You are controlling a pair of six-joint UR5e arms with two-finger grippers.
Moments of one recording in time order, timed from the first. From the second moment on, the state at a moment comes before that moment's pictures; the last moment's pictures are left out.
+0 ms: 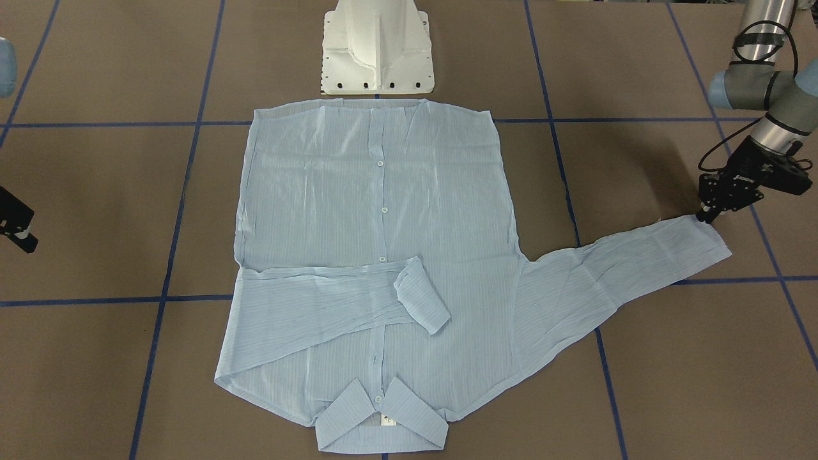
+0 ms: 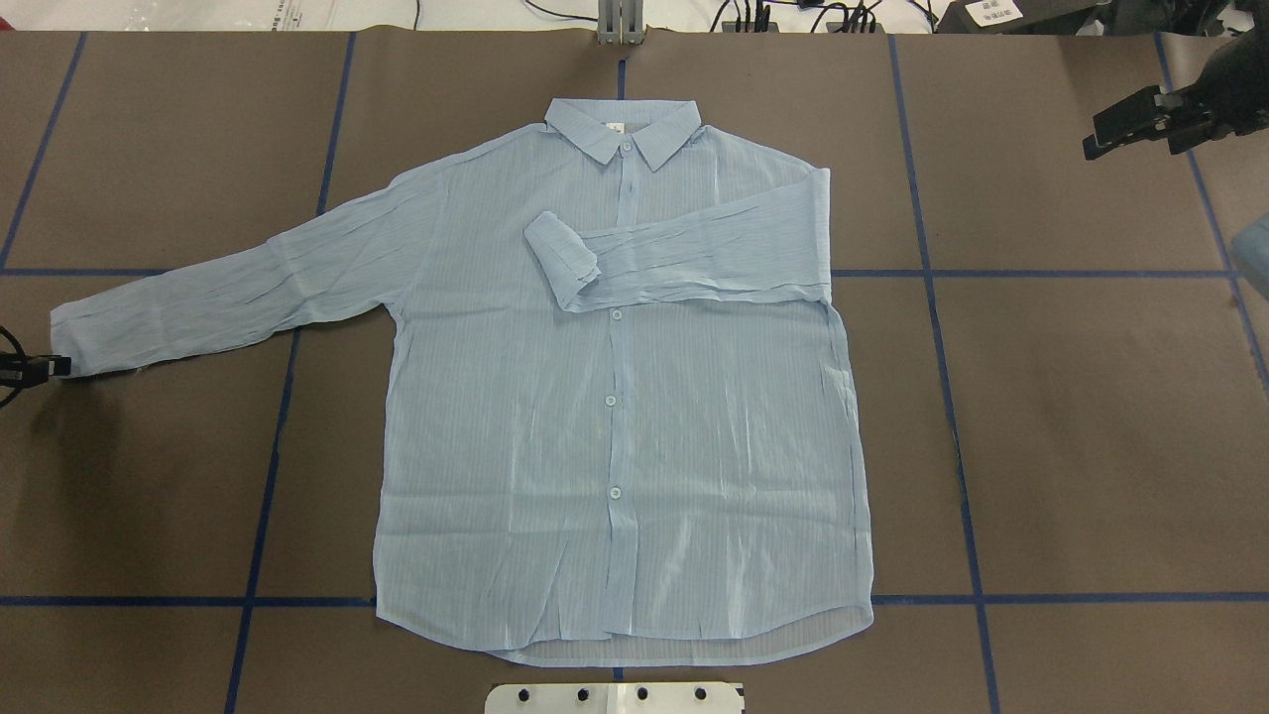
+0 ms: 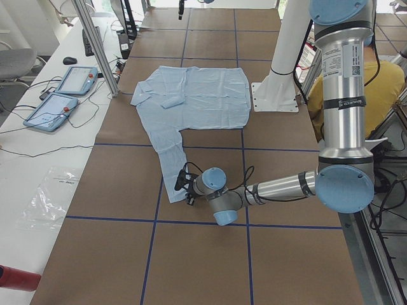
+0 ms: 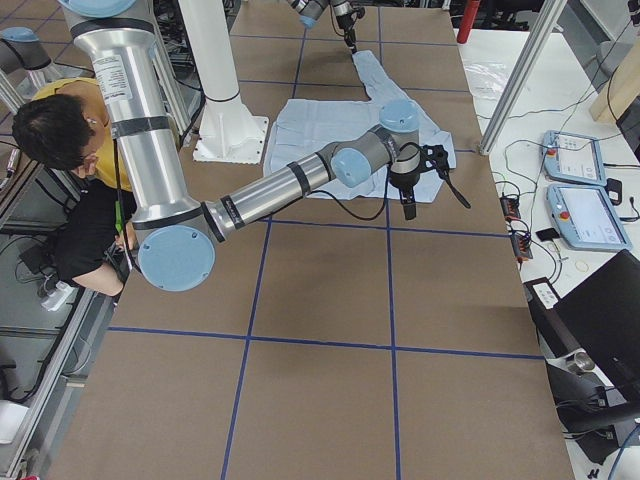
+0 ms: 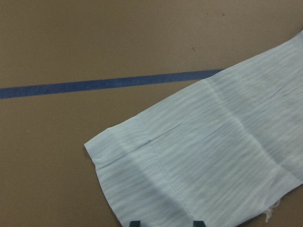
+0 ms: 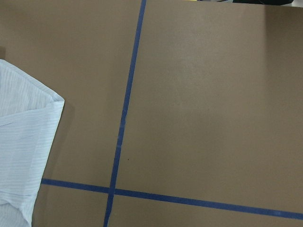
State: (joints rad) left arm -0.96 -1.45 -1.28 -3.01 -2.01 -0.87; right arm 1.23 -1.33 1.81 -1.40 2.22 0.57
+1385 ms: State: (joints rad) left arm -0.99 -2.00 -1.53 -2.56 -2.05 -1.17; right arm 1.22 -1.32 1.81 -1.40 2.21 0.58
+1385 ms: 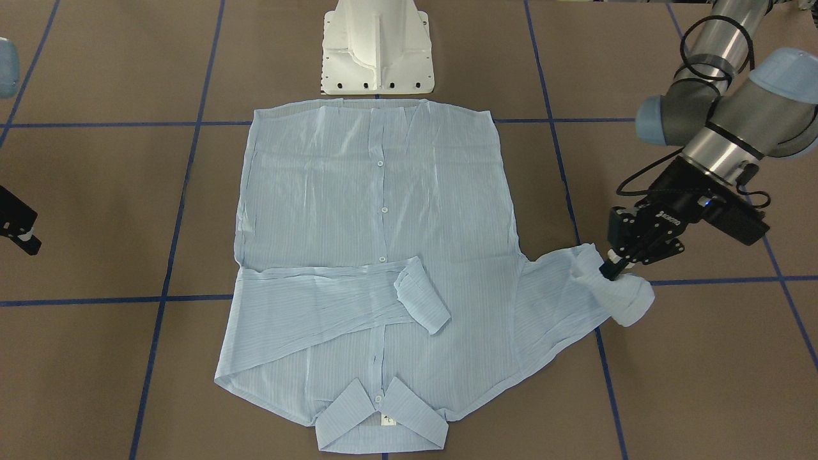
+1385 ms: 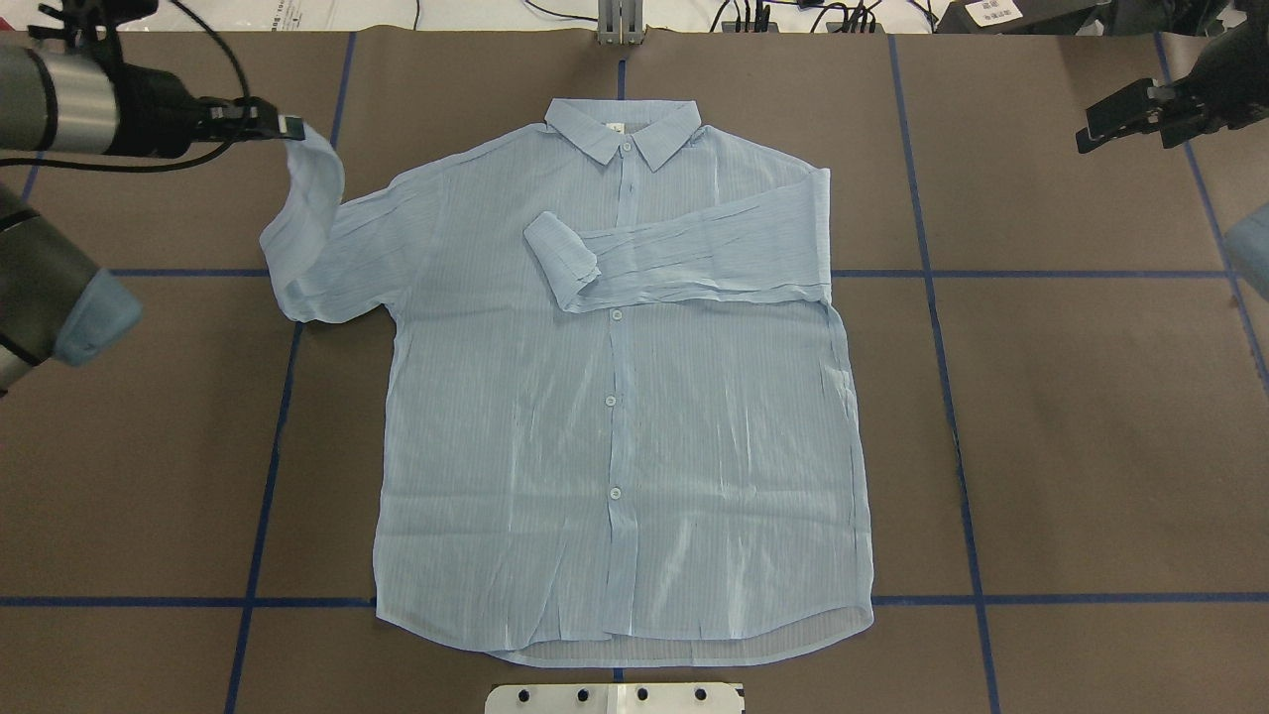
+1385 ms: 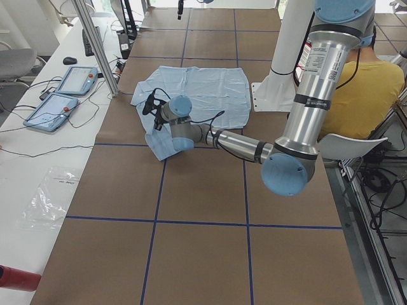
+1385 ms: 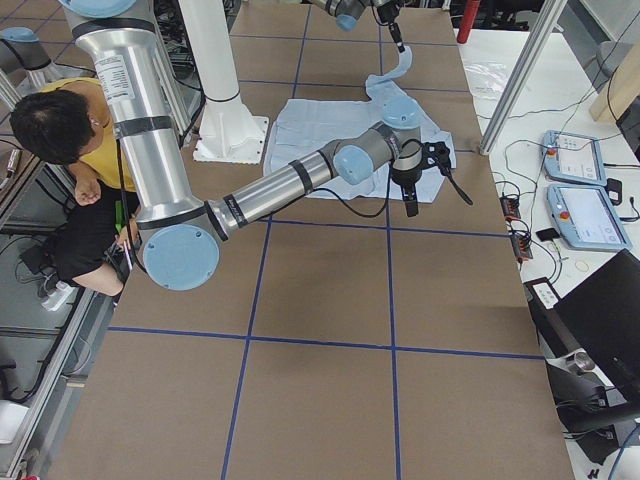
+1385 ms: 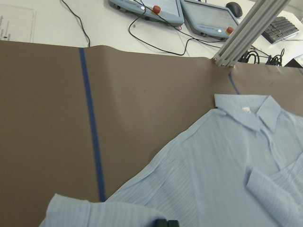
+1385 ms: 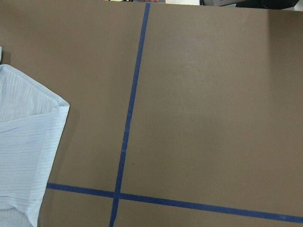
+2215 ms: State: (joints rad) left arm -0.59 -2.34 -1.46 -2.44 -1.72 -1.35; right arm 1.22 -1.31 1.80 -1.40 2.21 0.58
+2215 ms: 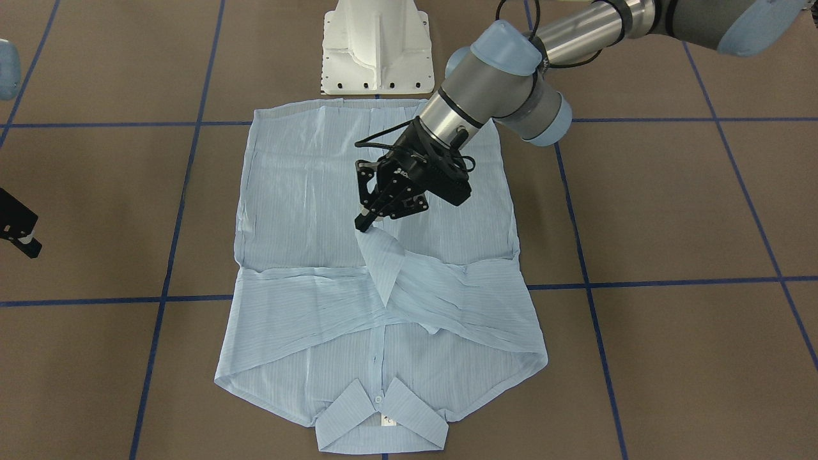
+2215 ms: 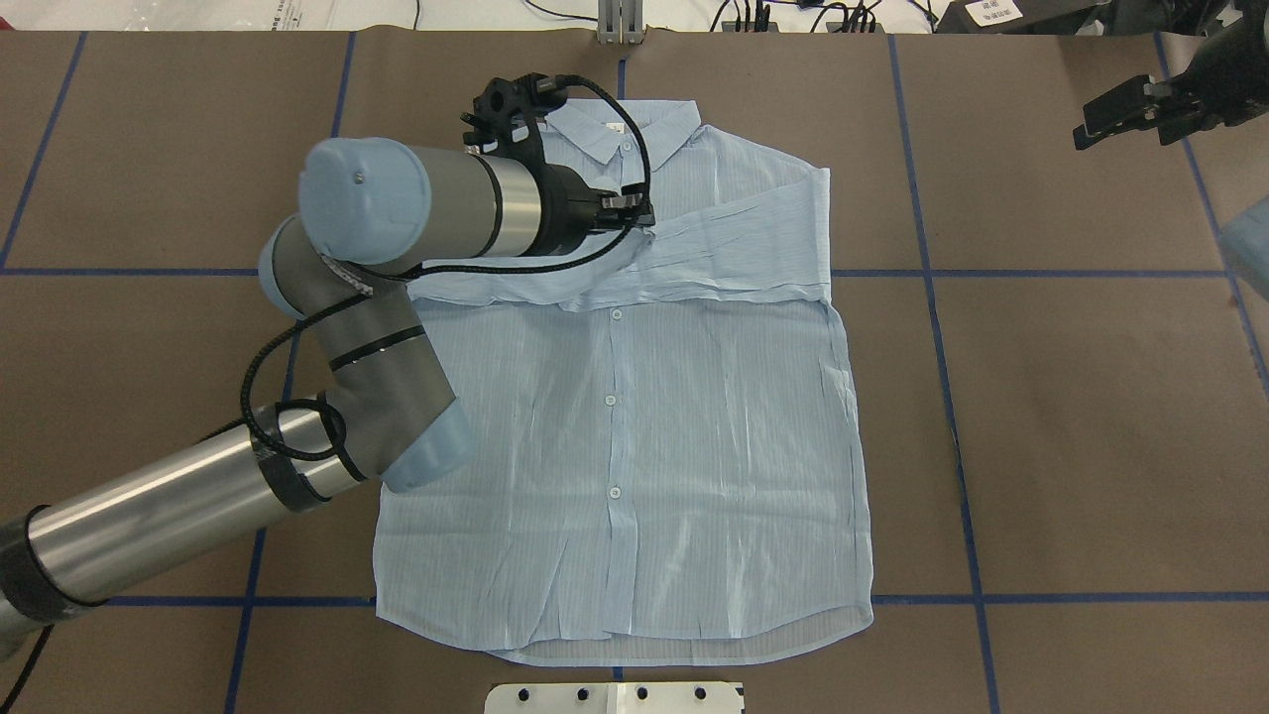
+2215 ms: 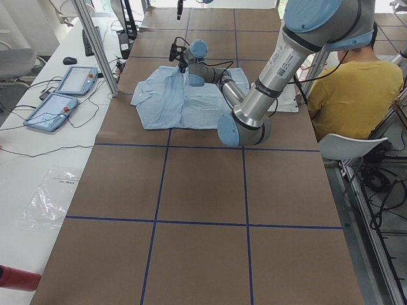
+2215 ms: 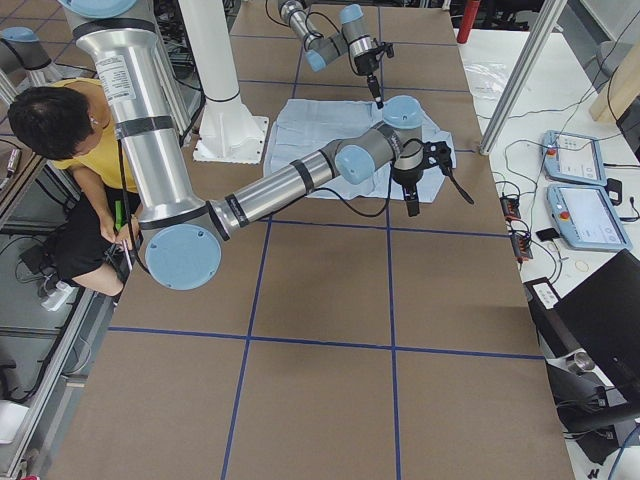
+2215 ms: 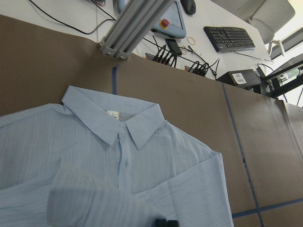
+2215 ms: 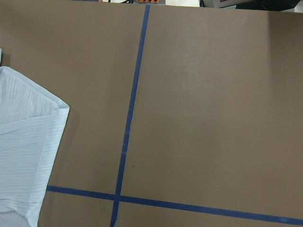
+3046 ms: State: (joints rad) left arm -0.45 -2.42 -1.33 -2.41 -1.62 -1.23; right arm 1.20 -1.30 1.81 -1.40 2.20 0.65
